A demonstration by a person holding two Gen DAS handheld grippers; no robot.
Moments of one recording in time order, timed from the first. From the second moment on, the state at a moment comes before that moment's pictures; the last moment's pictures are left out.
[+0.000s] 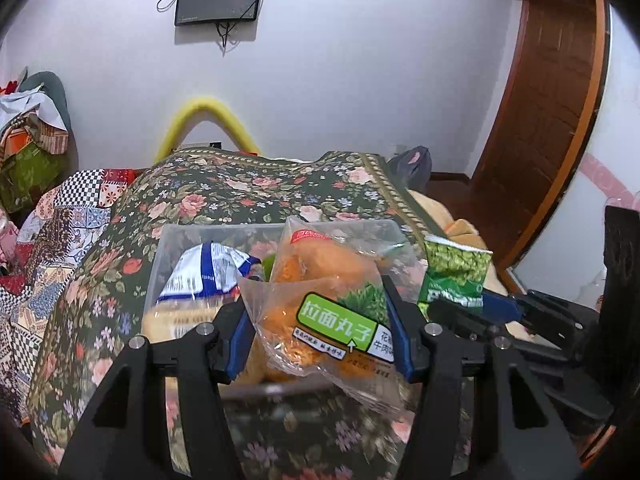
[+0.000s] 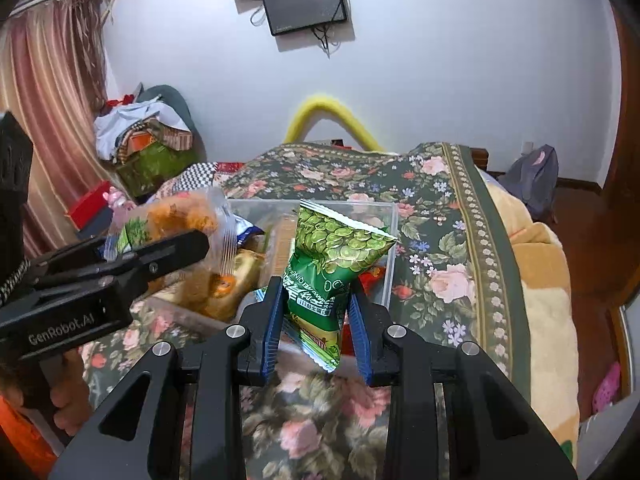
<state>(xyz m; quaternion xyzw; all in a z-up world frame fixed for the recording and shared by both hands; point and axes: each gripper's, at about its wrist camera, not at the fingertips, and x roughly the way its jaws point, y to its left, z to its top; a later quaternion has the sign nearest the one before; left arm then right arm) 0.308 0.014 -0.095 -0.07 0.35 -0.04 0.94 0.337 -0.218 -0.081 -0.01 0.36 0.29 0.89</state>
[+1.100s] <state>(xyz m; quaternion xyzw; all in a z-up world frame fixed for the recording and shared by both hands) 0.163 0.029 0.027 -0.04 0.20 -0.03 0.98 0.236 -0.253 0.033 0.01 0.26 0.30 0.92</state>
